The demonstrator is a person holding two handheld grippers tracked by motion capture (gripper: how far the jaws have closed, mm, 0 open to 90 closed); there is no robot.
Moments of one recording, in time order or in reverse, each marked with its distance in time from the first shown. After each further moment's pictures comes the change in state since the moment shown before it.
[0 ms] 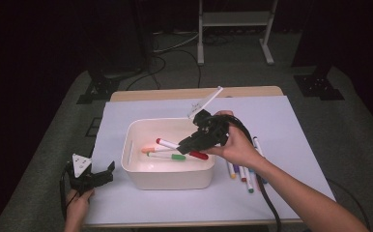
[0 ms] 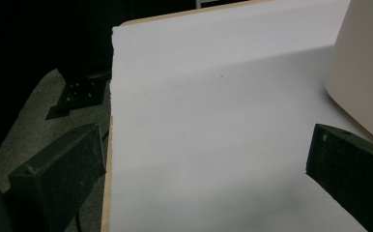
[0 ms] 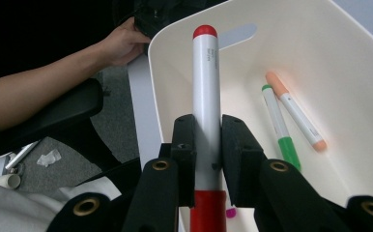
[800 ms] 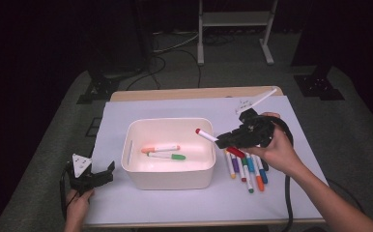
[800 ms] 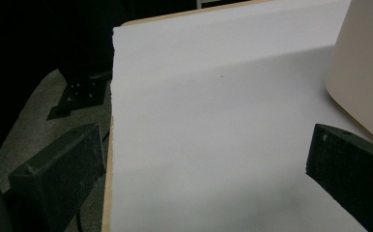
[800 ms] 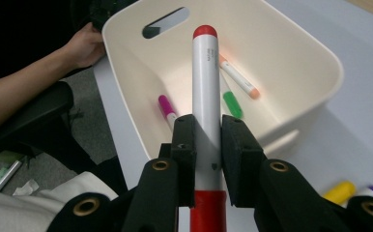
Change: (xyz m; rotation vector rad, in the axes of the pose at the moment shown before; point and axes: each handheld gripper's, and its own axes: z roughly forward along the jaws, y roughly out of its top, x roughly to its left) left arm 0.000 0.000 0.000 -0.003 0.003 0.001; right arm -0.014 -0.063 -0.072 -0.088 -0.139 0.121
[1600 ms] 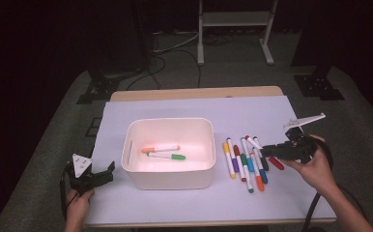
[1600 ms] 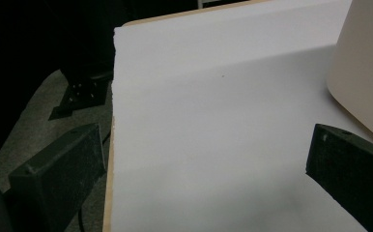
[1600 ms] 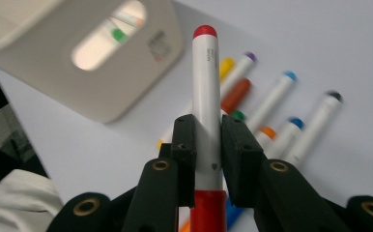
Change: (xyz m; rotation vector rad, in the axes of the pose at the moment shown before) left arm -0.001 0.000 0.000 -0.002 0.007 0.001; right arm -0.070 -0.124 -0.039 -0.030 -0.211 0.269
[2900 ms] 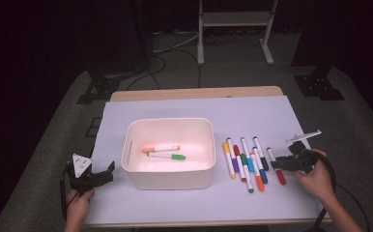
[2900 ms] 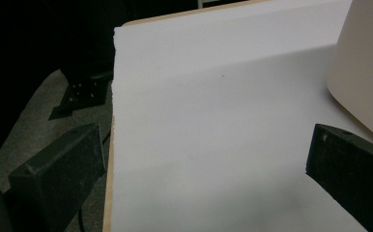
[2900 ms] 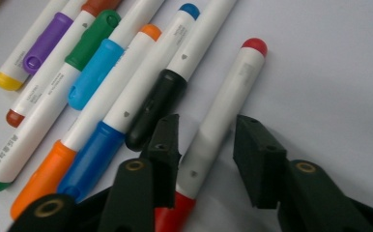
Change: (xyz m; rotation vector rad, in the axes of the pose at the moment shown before) left arm 0.000 0.000 0.000 0.000 0.000 0.000; right arm -0.067 -0.064 0.039 0.123 -0.196 0.086
